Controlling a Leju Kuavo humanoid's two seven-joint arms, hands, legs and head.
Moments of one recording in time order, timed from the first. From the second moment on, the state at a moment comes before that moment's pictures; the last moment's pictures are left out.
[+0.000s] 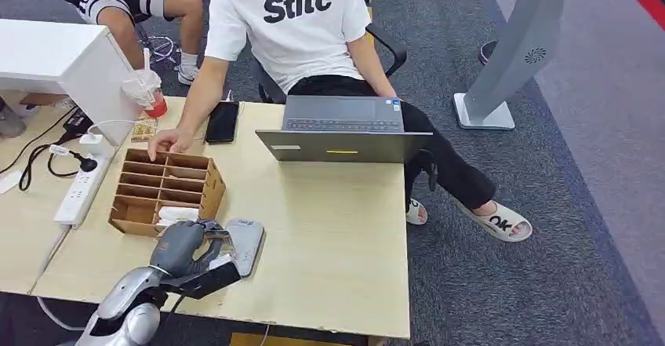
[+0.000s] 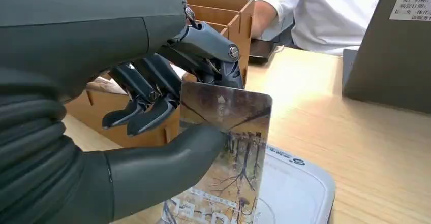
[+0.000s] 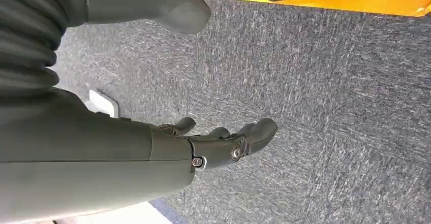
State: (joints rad) left arm -0.26 0.18 -0.48 -1.16 -0.87 0.09 -0.16; right arm -0.05 0.09 -0.26 -0.19 0.45 -0.32 0.07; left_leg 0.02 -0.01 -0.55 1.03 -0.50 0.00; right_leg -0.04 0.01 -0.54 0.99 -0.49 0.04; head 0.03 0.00
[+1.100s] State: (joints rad) left arm -0.23 0.20 -0.42 -1.30 -0.89 0.13 -0.17; right arm -0.05 0.09 -0.28 -0.19 0.47 -0.33 0.07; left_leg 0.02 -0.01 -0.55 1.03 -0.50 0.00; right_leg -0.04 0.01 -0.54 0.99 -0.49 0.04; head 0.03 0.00
